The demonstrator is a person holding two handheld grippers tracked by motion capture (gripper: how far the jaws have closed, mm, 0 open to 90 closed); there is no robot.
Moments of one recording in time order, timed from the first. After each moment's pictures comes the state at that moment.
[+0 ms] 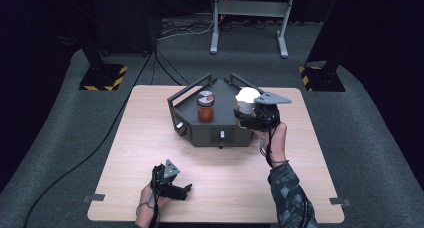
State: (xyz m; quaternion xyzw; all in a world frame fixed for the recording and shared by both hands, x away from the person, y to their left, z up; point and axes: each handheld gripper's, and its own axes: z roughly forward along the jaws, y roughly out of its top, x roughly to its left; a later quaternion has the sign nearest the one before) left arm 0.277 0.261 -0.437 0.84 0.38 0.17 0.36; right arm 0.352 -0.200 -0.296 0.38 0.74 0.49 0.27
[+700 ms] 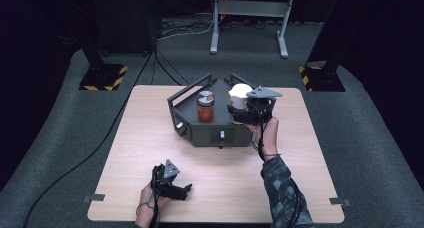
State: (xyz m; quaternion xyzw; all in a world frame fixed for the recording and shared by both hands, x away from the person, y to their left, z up) left arm 0.276 0.261 -0.437 0.84 0.38 0.17 0.36; right arm 0.376 -0.185 -0.299 0.38 0.74 0.49 0.25
